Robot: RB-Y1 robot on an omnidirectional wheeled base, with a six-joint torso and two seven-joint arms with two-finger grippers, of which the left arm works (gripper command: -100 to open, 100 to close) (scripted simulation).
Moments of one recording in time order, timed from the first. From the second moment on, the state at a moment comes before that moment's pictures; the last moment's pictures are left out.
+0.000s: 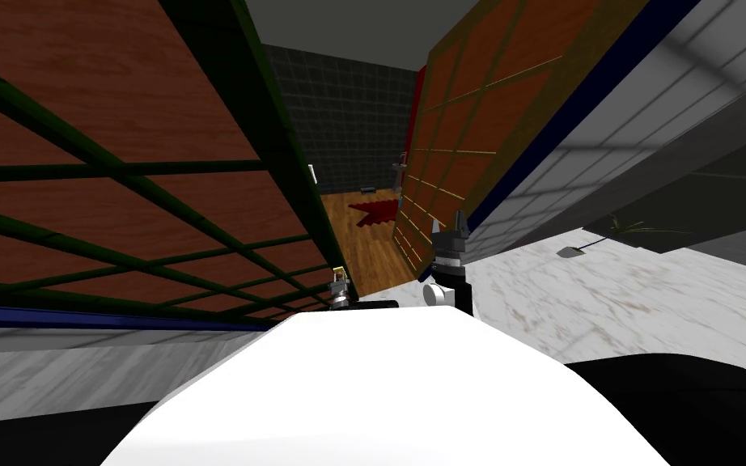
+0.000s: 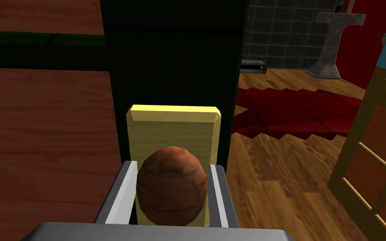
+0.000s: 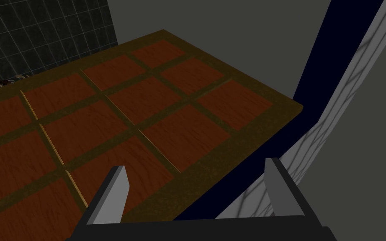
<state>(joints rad) 0.25 0.01 -0.41 -0.97 0.67 -0.99 1.04</state>
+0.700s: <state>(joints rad) 0.24 0.03 -0.36 -0.98 0.70 -0.98 1.02</state>
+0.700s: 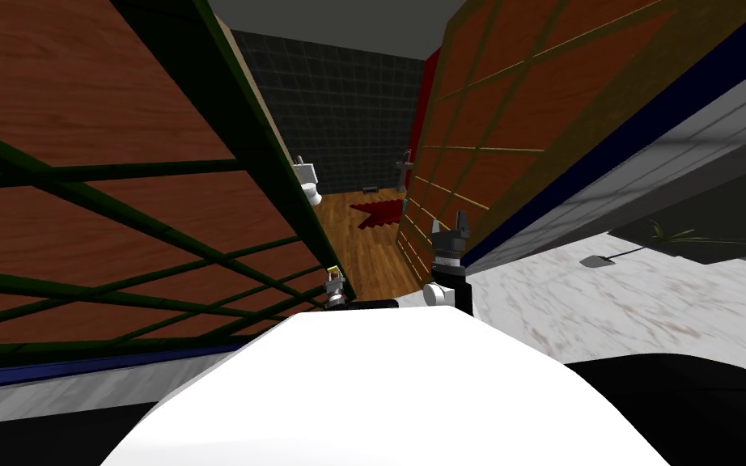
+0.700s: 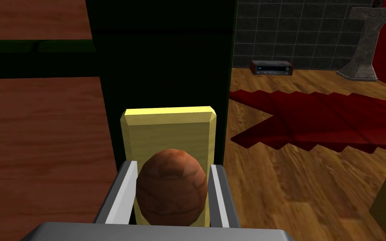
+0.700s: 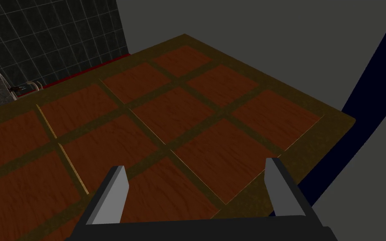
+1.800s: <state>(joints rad) 0.22 0.02 -0.27 -0.97 0.76 -1.00 0.99</state>
